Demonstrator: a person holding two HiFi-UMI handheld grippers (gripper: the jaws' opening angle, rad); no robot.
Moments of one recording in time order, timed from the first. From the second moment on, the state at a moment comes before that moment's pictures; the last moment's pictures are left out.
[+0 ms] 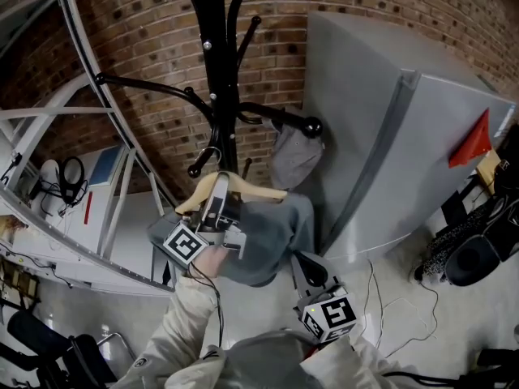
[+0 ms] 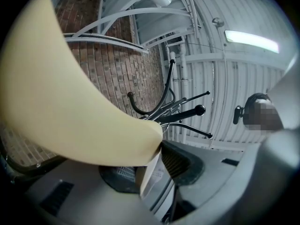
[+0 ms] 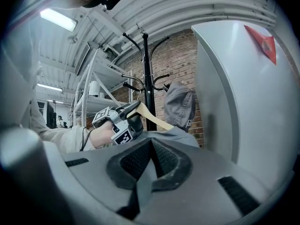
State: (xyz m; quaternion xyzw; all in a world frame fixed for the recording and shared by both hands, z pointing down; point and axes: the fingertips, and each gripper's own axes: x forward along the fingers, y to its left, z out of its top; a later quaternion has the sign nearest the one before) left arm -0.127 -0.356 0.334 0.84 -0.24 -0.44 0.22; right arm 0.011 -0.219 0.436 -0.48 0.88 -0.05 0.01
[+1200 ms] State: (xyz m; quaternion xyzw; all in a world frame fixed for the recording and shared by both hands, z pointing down) left arm -0.120 -0.260 0.410 0.85 -0.48 -0.21 0.08; right arm 0.020 -0.192 0.459 -0.40 0.91 -0.08 0.00
